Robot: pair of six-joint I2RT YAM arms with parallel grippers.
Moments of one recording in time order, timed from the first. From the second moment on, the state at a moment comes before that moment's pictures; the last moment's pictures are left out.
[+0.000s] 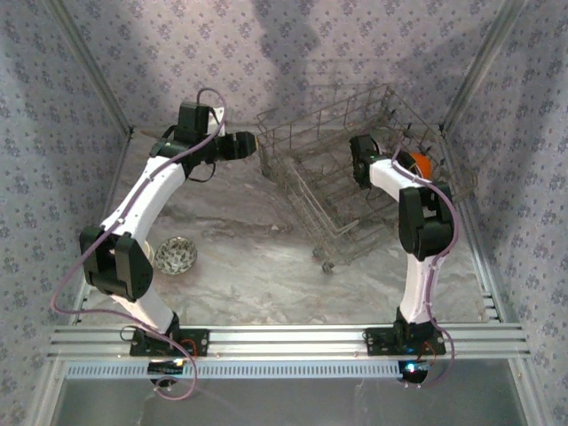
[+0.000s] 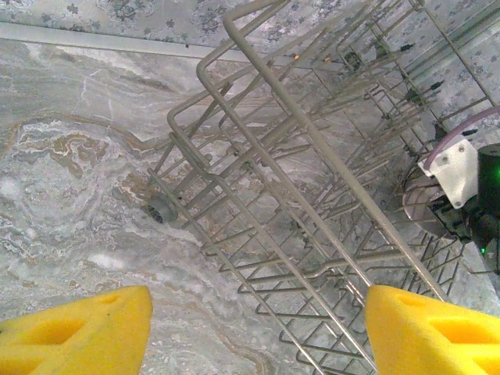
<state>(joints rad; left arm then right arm) -0.31 1.66 1.58 -0.57 0.35 -0.38 0.21 2.01 1.46 -0.52 1.06 -0.54</state>
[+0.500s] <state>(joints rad) -0.33 1.71 1.66 -0.62 0.33 -0.39 0.22 1.84 1.36 -0.46 0.89 -0.59</state>
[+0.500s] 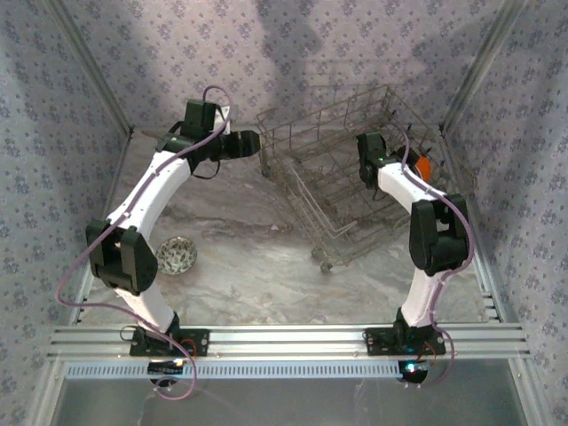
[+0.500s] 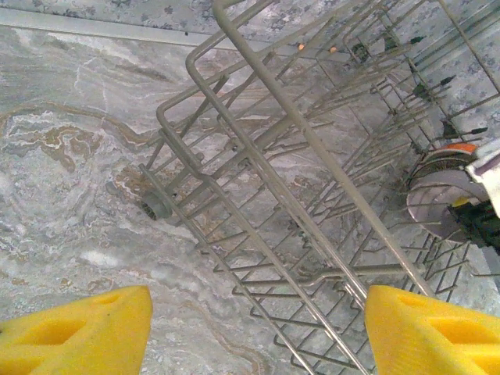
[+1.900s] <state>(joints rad) -0.01 1.34 1.30 -1.20 -0.12 -0.86 0.23 1.89 1.98 -0.89 0.04 -0.21</state>
